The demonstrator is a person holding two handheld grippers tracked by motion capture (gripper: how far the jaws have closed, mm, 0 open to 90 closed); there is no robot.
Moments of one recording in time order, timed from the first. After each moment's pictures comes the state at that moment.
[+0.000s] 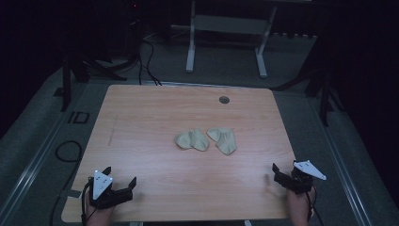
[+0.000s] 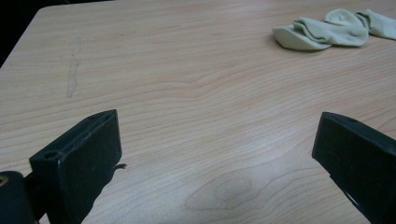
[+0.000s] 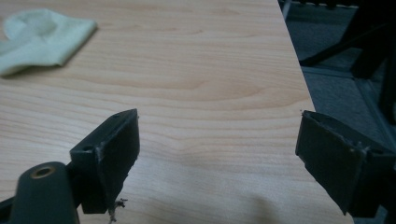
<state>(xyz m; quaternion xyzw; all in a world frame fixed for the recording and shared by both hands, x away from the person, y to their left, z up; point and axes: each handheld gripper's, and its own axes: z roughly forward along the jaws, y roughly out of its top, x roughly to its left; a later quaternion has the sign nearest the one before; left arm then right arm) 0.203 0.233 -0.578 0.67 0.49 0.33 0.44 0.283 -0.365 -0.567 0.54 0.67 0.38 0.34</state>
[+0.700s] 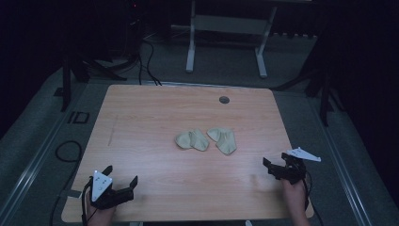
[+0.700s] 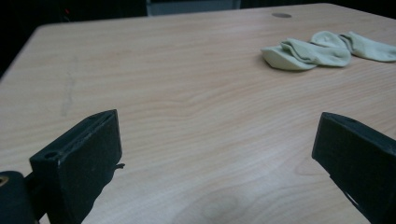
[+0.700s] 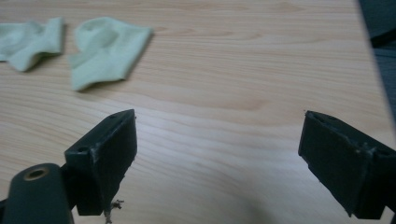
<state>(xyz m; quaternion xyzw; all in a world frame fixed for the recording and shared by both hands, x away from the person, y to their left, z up) 0.200 0.229 -0.572 0.66 0.49 0.33 0.46 0.310 -0.345 -0.537 0.52 0.72 0.40 0.23</state>
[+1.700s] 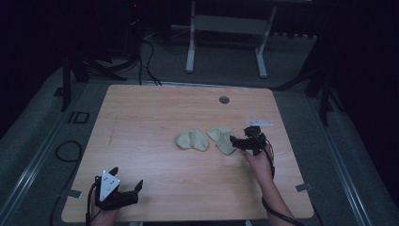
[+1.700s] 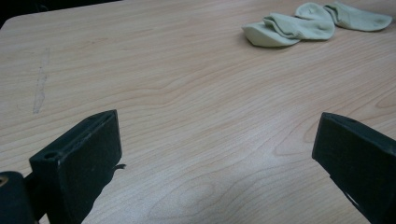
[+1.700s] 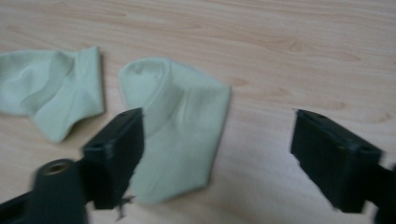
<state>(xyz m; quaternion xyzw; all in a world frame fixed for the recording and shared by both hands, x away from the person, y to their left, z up) 0.200 0.217 -0.571 0.70 0.47 0.32 0.44 0.399 -0.228 -0.517 0.51 0.76 0.35 0.20</state>
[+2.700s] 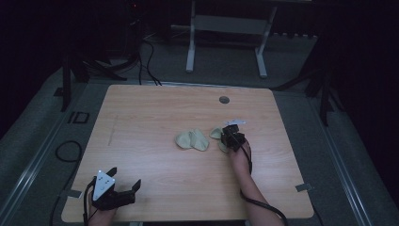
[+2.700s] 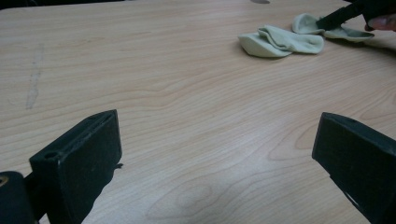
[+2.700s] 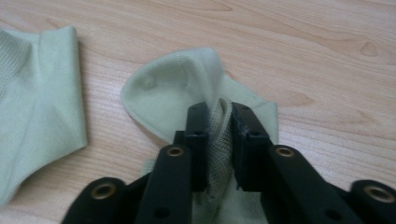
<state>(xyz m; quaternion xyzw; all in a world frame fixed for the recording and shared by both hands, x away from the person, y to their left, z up) 0.199 0.225 -0.570 0.69 0.47 0.29 0.47 0.430 -0.168 -0.558 0.51 0.78 0.29 0.23</state>
